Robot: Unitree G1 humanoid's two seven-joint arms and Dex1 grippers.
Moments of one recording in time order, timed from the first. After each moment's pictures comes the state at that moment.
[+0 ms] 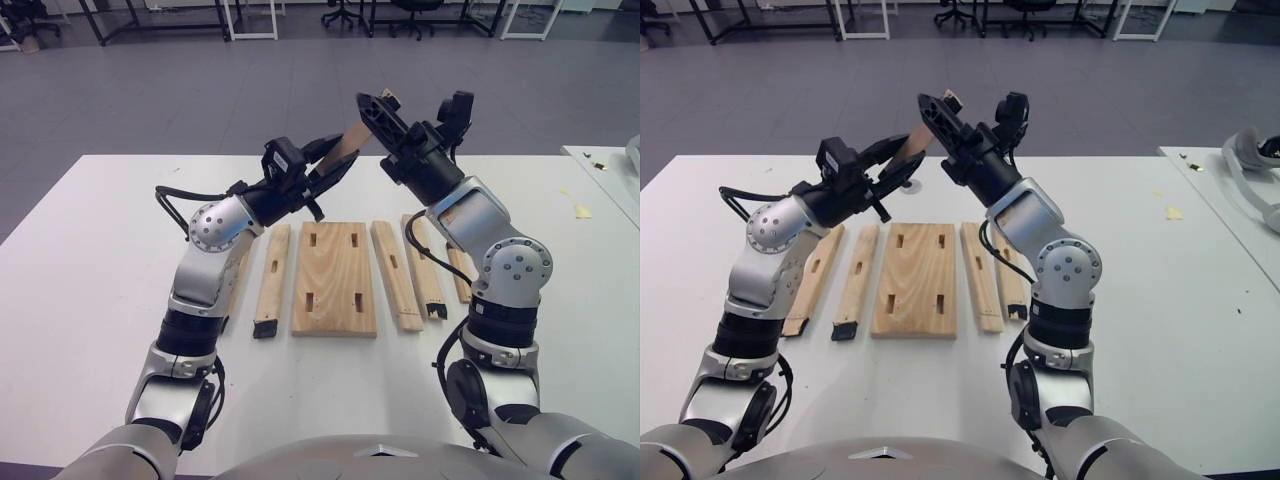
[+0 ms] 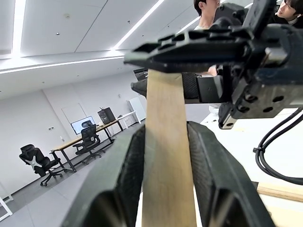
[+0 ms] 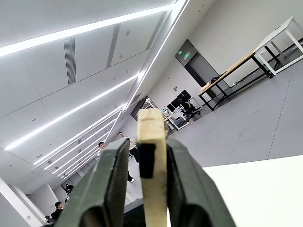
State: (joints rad) left arm -0.48 0.28 -0.10 -0.16 -0.26 0.08 -0.65; right arm -0.59 -0.04 -0.19 -0.26 1.25 0.75 -0.05
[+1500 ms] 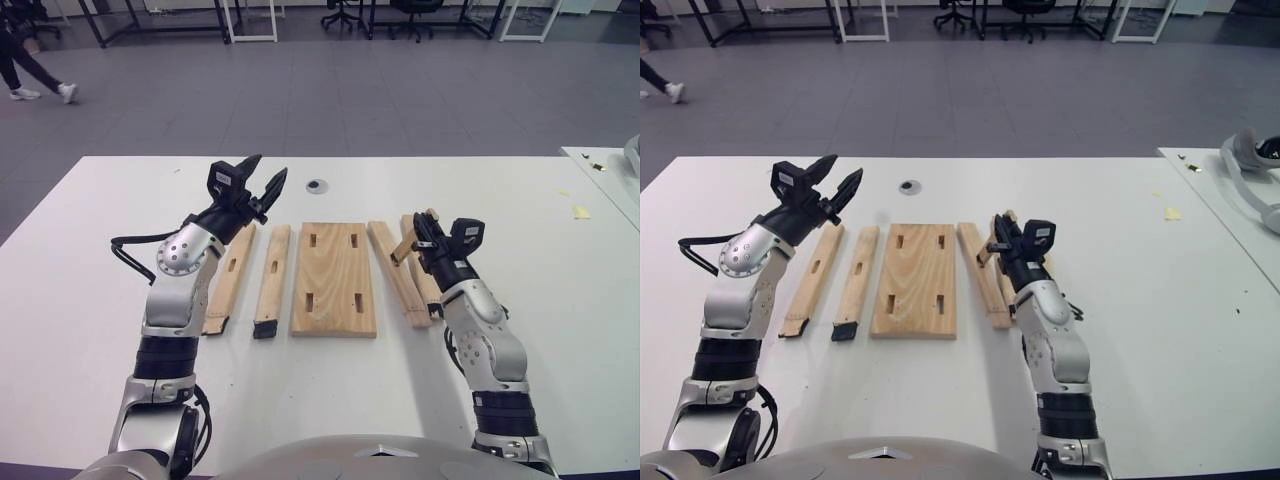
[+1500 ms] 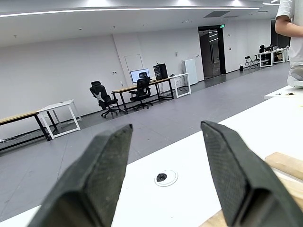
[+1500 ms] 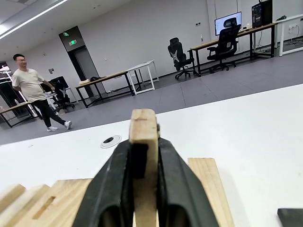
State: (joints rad) left arm -0.32 0.31 0.06 -0.08 -0.23 0.13 -0.47; right arm -0.07 -0.08 -0.02 -0.15 0.34 0.22 0.13
